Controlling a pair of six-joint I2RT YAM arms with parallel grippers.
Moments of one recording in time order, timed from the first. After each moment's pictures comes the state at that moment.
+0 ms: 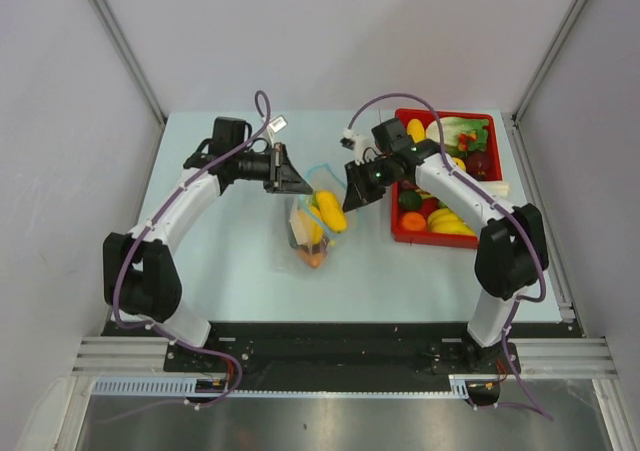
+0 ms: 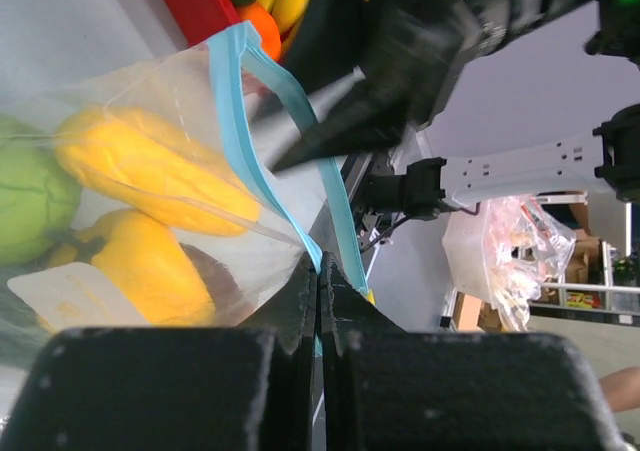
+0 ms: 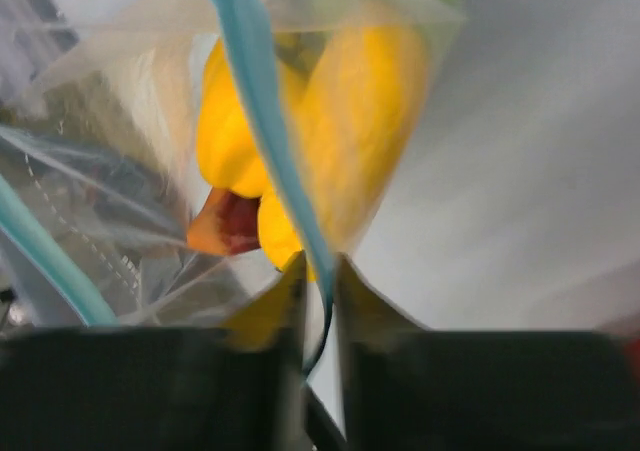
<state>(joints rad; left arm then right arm) -0.25 1.59 1.31 -0.47 1.05 -0.39 0.49 1.77 1.55 -0.72 -0.58 0.04</state>
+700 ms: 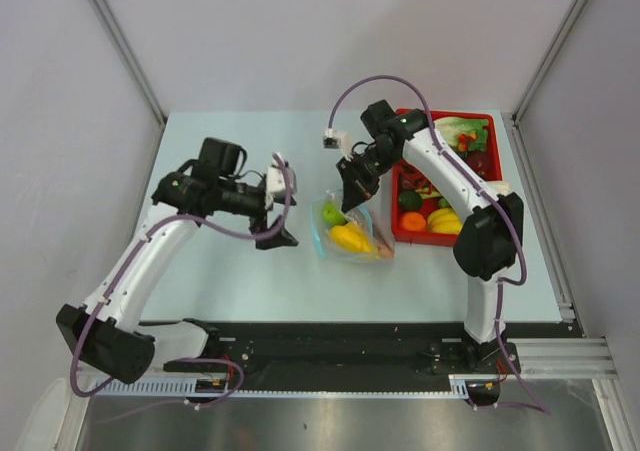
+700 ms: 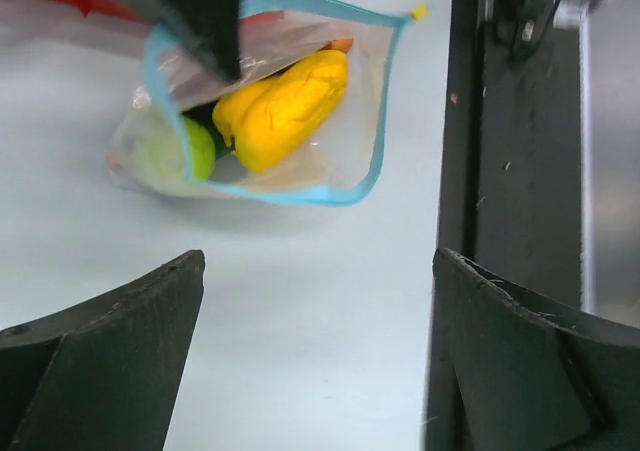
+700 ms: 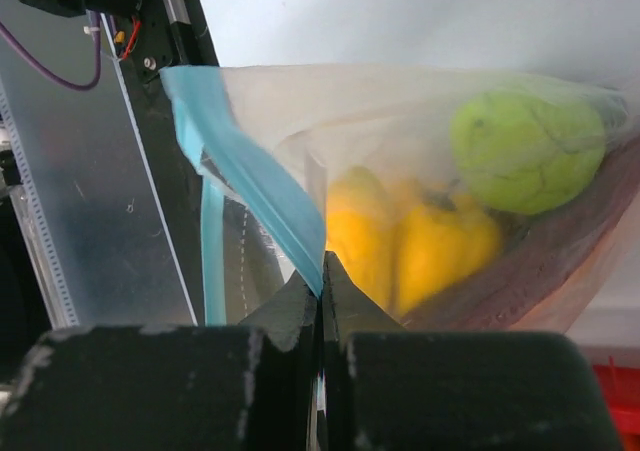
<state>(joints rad) -0.34 1.24 1.34 -0.99 0.92 0.70 0.52 1.95 1.97 -1.25 -0.79 -0.41</state>
